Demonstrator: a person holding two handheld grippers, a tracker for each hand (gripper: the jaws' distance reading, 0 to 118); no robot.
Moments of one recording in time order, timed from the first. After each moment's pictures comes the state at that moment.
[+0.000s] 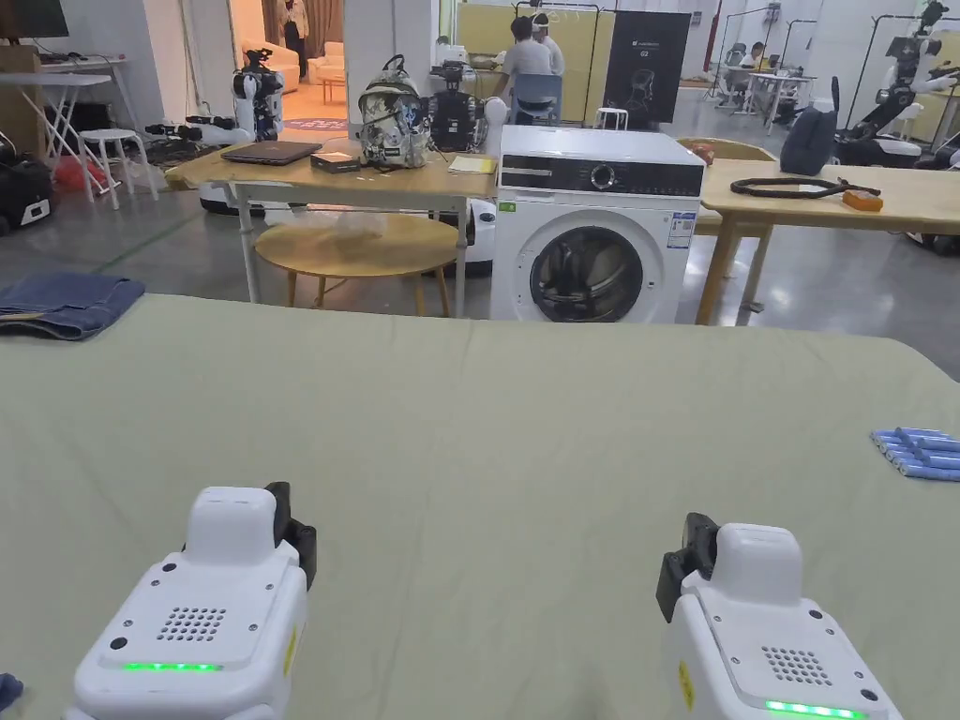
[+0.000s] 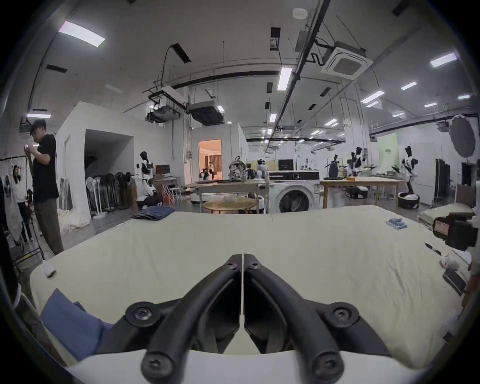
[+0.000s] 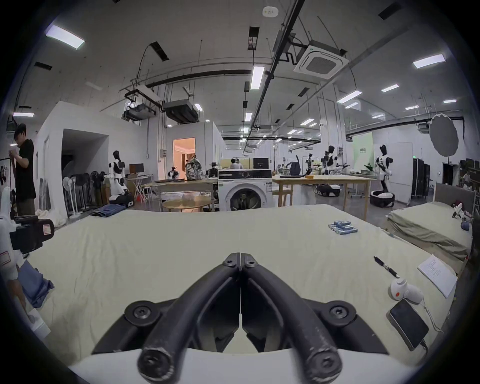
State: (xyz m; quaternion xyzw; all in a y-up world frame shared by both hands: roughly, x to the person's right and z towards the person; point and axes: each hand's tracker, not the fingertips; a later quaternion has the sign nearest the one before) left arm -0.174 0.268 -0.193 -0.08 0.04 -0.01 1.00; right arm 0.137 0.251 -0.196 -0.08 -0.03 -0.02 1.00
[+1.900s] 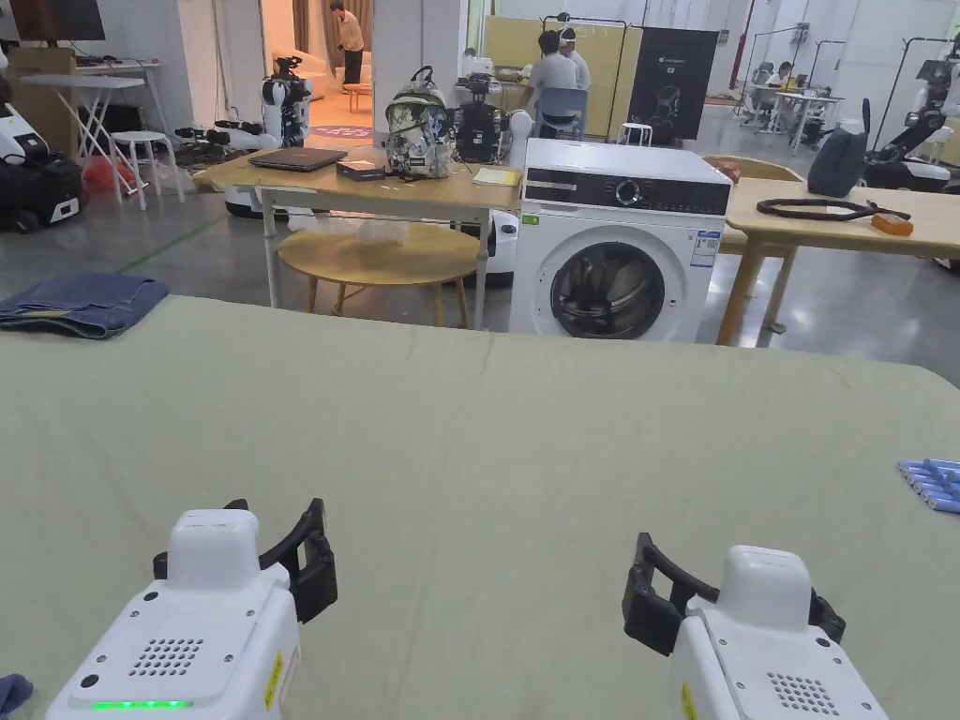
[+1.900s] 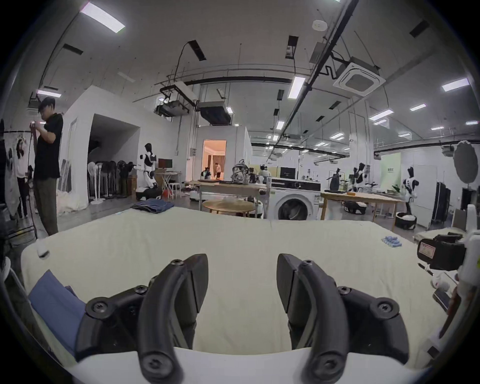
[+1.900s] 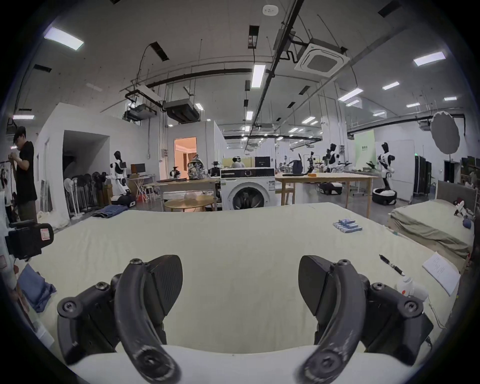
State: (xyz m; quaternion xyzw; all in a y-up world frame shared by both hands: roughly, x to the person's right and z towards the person) left arm -0.188 0.262 -0.188 -0.06 0.04 0.04 1.00; right arm 0.126 0.254 -0.209 -0.09 -0.03 -0.03 1.00
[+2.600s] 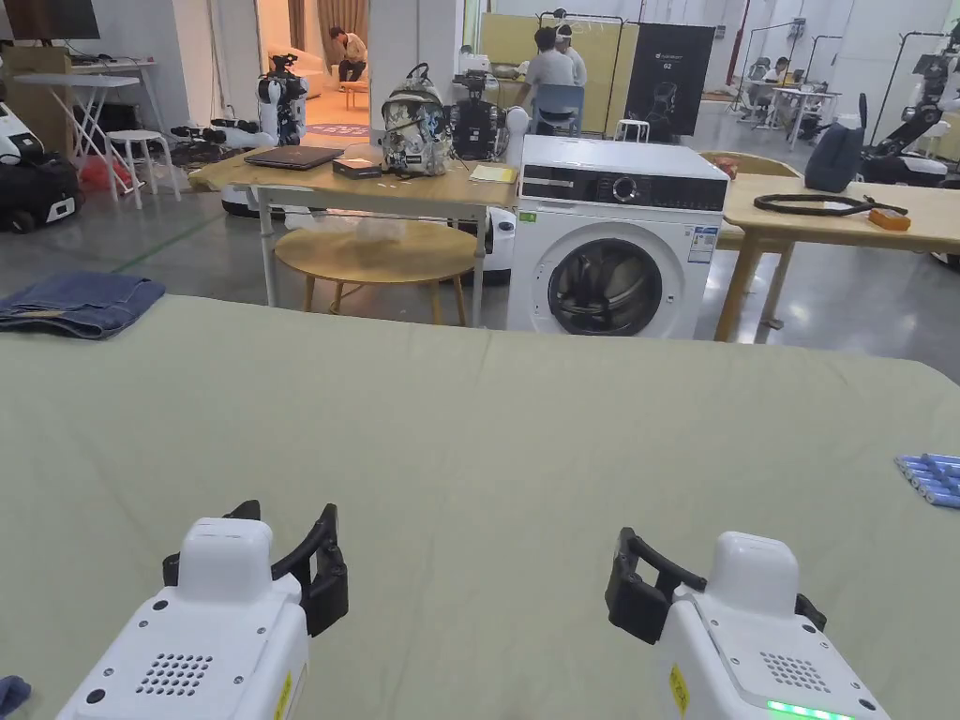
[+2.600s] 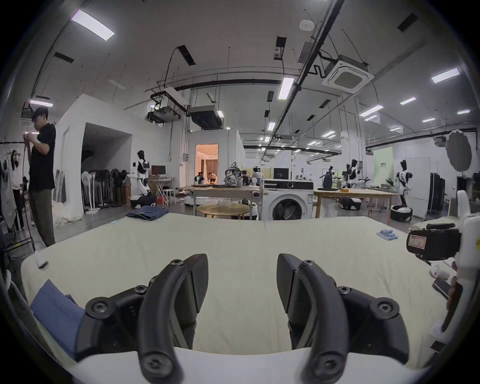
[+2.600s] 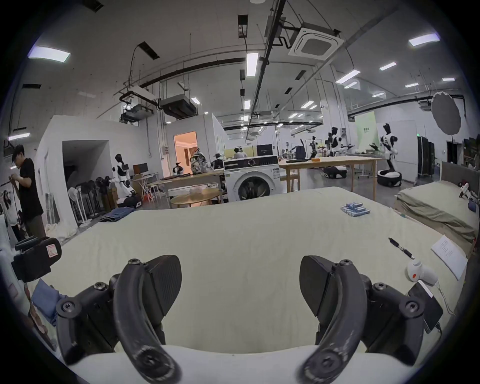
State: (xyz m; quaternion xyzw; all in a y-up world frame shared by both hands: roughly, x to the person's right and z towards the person) left arm -0.177 0.262 -0.180 -0.05 0.02 0.02 1.00; right arm 0.120 0.263 -0.209 -0.12 -0.01 -0.07 0.99
